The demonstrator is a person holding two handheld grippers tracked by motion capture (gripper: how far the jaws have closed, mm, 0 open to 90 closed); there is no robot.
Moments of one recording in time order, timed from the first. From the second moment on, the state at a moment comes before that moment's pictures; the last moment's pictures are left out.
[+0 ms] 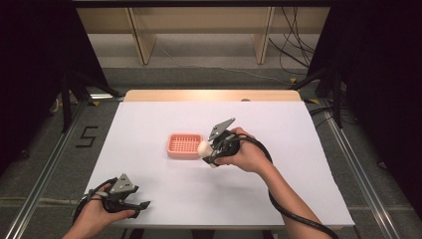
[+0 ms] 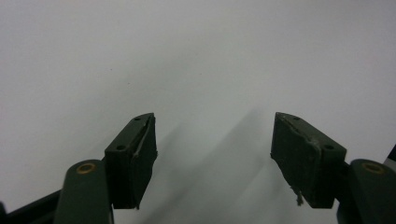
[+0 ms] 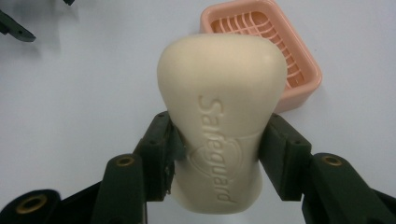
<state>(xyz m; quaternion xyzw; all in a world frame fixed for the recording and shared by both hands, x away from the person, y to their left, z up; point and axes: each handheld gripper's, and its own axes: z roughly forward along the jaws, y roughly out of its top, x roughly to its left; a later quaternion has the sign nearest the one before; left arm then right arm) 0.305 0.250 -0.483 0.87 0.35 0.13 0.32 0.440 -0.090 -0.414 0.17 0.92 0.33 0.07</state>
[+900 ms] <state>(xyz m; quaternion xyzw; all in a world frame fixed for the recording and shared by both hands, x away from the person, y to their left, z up) 0.306 0.251 -0.481 0.87 0.35 0.14 0.32 0.448 -0.085 -0.410 0.17 0.91 0.35 0.10</state>
